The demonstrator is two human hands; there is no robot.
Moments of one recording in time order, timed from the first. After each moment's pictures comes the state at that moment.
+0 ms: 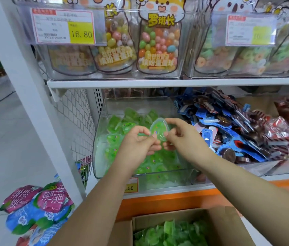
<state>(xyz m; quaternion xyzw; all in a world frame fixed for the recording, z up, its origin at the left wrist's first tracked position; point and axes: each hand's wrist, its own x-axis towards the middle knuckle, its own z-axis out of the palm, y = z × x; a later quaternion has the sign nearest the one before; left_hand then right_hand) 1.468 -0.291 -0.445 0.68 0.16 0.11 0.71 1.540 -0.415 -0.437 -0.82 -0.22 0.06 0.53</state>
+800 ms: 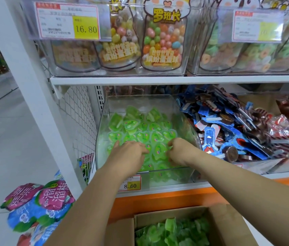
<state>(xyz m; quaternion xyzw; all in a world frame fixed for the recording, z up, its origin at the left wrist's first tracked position) 1.464 -0.258 -0.468 0.99 0.05 -0.04 0.12 1.547 -0.401 -0.458 -0.94 -0.16 0.22 0.22</state>
